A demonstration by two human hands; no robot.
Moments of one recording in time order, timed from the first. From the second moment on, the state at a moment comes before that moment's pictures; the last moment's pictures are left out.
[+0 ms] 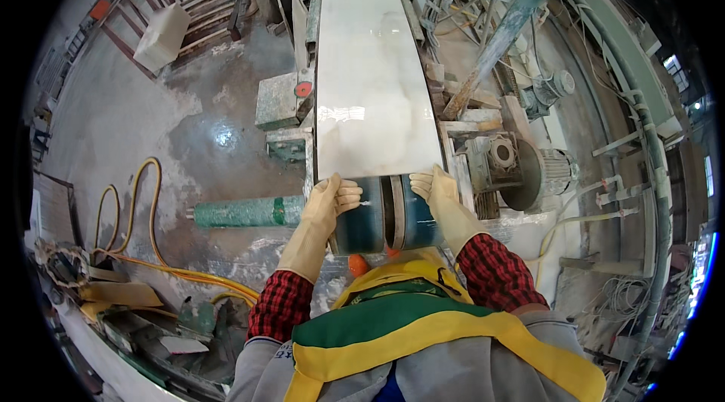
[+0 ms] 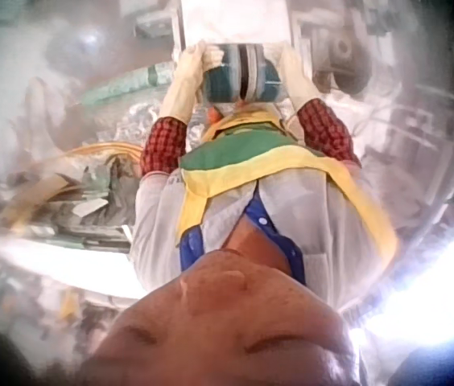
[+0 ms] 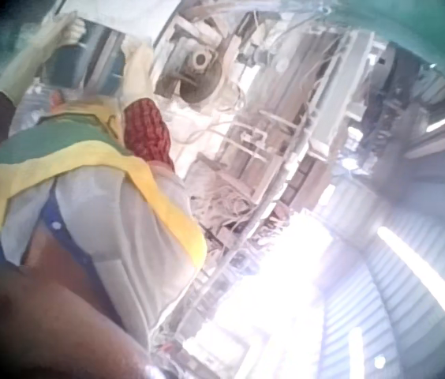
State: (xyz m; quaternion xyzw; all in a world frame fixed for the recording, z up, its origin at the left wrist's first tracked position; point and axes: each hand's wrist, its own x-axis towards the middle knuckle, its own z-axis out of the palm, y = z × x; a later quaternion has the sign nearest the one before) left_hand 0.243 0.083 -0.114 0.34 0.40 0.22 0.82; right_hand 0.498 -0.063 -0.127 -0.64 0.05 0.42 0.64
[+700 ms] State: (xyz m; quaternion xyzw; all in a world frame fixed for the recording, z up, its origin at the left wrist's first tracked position) left_hand -0.159 -0.407 -0.074 0.31 0.87 0.37 -0.07; right_hand 0.314 -0.106 -0.192 -0.49 -0.46 0.72 0.19
